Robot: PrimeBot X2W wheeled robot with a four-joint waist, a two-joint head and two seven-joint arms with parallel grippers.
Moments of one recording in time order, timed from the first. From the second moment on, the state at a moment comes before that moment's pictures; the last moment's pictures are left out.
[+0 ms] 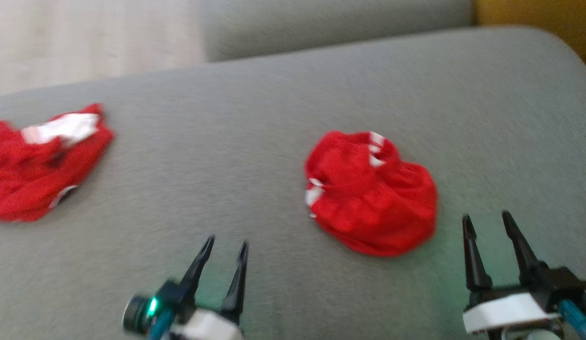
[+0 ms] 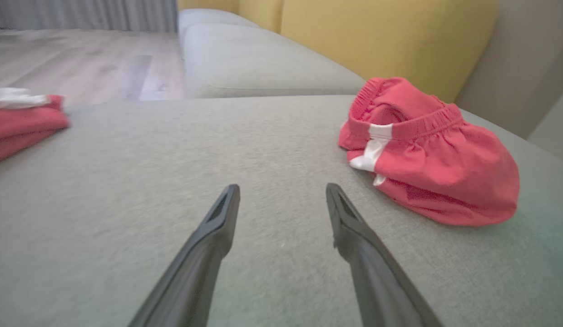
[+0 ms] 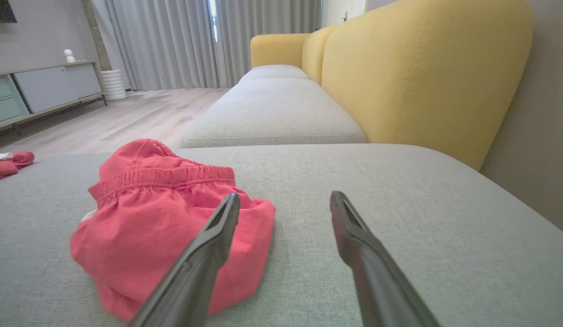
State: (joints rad) left arm -0.18 0.27 -0.74 0.32 -0.57 0.18 -0.25; right arm 0.09 -0.04 -0.02 0.15 0.03 0.13 -0.26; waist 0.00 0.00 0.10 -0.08
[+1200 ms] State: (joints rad) left arm 0.26 0.07 -0.22 0.08 -0.17 0.02 -0.25; right arm 0.26 -0.04 -0.05 0.15 0.04 0.13 -0.26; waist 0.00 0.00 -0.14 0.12
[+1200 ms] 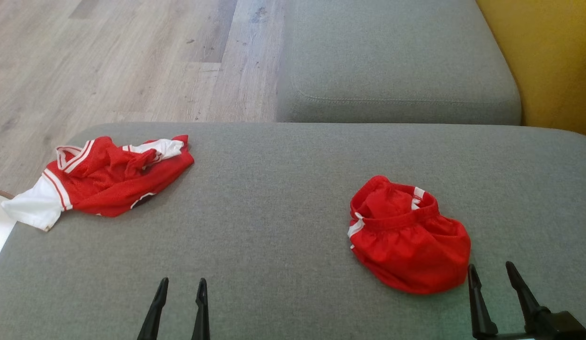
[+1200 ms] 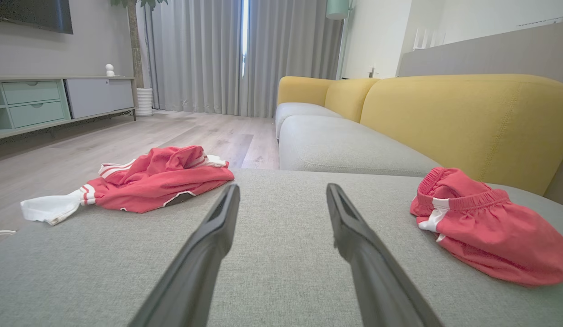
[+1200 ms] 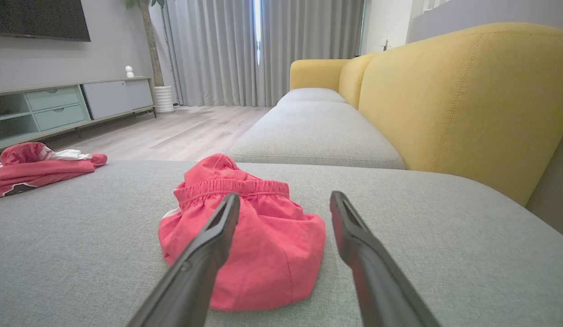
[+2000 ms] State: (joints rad) left arm 0.26 0.06 -0.21 0.09 -0.14 0.00 -0.25; right arm 0.26 -0.04 -0.04 0.15 0.04 0.13 -0.26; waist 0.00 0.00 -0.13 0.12
